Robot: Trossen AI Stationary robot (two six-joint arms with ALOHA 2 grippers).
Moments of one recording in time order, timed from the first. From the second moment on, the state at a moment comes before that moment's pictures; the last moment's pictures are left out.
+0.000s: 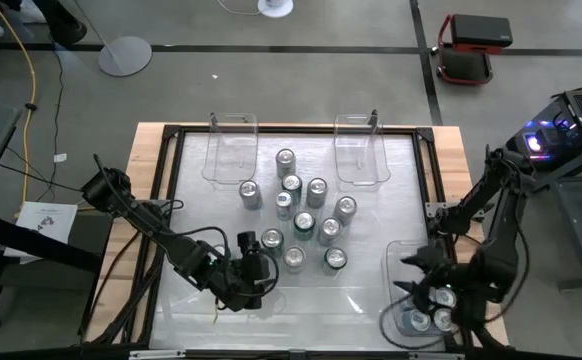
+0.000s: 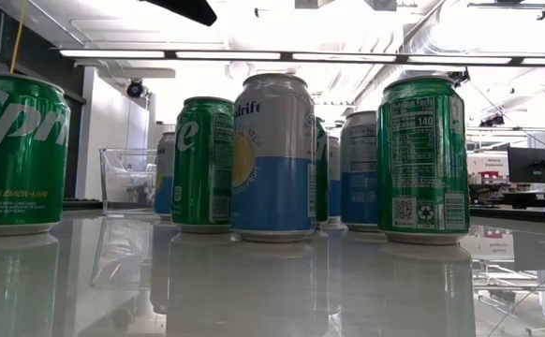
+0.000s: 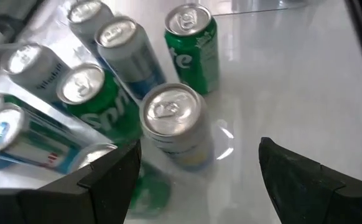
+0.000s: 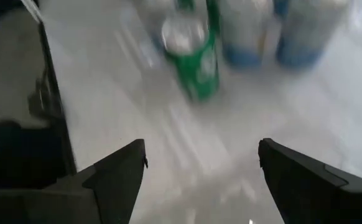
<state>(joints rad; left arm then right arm) -0.62 1.65 1.29 -0.58 -0.67 -0.43 1.16 1.30 1.10 -1.18 0.77 1.64</state>
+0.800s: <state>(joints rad) -0.55 1.57 1.15 -0.80 -0.75 -0.41 0.31 1.50 1.10 -0.13 0.40 0.16</state>
